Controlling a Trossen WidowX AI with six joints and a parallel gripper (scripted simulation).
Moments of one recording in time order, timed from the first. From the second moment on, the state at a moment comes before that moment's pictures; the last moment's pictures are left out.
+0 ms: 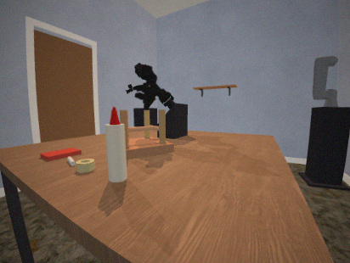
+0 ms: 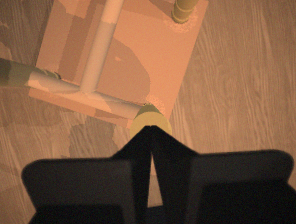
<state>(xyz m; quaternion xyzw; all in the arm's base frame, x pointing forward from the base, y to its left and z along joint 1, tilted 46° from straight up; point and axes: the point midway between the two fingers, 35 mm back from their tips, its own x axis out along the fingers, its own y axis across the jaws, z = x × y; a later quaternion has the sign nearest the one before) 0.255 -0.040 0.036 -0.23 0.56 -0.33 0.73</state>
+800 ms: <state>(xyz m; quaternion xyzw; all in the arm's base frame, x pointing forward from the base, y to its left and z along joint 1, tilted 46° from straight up) 0.254 -0.041 0.034 -0.24 0.55 -0.32 0.73</state>
